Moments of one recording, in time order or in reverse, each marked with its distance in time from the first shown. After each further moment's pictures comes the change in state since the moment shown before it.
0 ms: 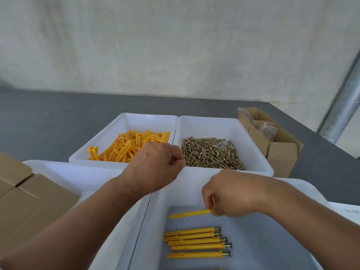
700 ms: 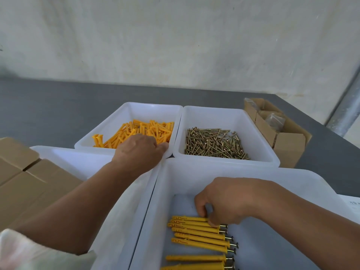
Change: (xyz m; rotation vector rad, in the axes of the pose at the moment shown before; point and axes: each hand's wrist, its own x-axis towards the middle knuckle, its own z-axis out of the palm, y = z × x) left_hand 0.006 -0.054 0.008 0.305 -0.117 -0.438; right_hand 0.012 -0.017 0.025 -0.048 -0.193 -0.037
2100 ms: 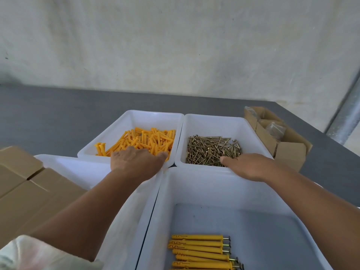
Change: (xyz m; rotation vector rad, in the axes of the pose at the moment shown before) left_hand 0.003 -0.006 0.002 0.225 -0.088 -0.135; right_hand 0.029 0.085 -0.031 0.259 0.359 0.510
